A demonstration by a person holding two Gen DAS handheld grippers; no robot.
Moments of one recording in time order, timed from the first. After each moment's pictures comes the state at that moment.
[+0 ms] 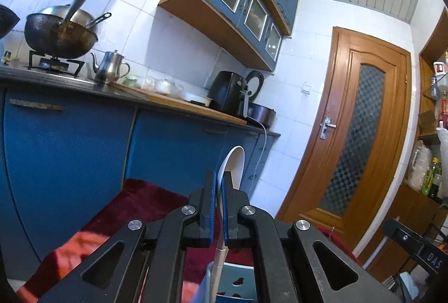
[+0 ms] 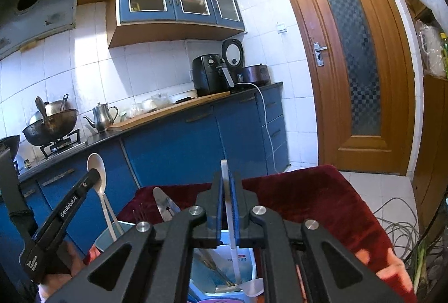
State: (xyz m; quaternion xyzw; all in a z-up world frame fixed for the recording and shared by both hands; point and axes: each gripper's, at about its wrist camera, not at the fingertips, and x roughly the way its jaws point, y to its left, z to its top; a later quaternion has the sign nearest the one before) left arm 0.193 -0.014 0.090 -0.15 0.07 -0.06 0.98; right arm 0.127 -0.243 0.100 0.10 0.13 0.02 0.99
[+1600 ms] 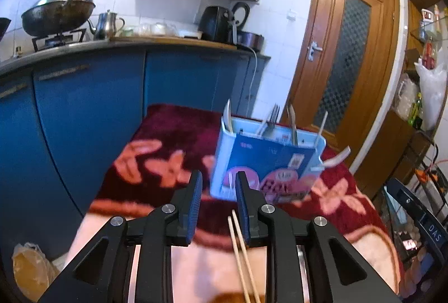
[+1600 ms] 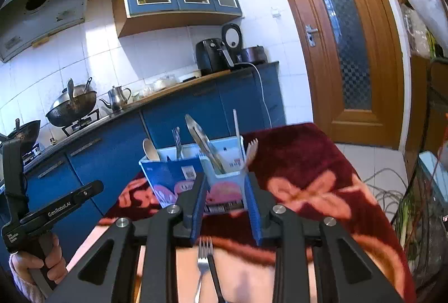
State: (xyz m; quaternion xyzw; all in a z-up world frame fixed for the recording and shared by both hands) left arm 0.051 0.009 0.080 -0.07 0.26 -0.10 0.96; right arm -0.020 -0.242 0.077 0.12 0.18 0.03 0.98
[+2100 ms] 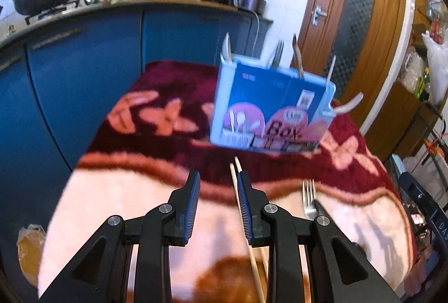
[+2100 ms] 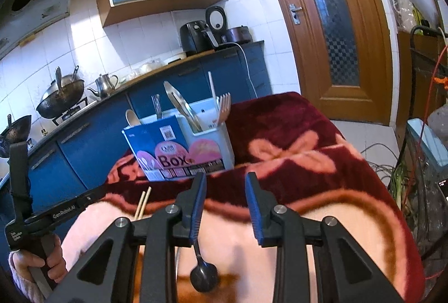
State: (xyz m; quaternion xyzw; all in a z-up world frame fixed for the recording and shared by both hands) left arm 0.053 -0.006 0.030 -0.05 0.35 -0.10 0.93; right arm -0.040 -0.256 0.035 0.14 0.22 0.01 0.96
